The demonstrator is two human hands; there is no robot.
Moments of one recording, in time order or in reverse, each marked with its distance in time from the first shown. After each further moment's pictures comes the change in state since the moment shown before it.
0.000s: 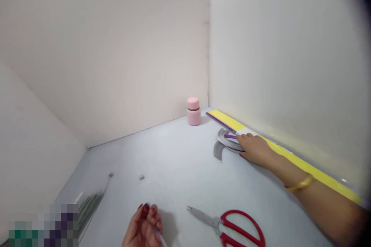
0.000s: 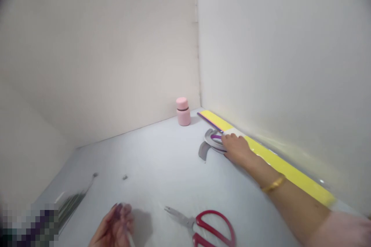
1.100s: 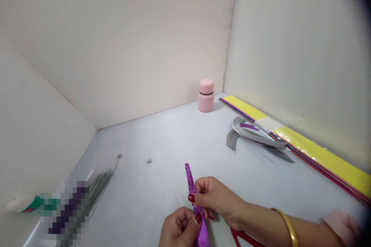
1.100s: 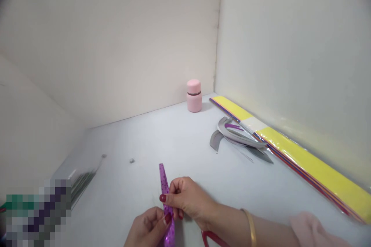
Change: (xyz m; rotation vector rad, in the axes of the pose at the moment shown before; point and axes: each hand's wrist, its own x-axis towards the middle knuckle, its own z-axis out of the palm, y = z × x) left_hand 0.006 -0.062 -0.009 1.022 -0.043 0.146; right_hand -0.079 -0.168 0.061 1.678 -0.769 0.049
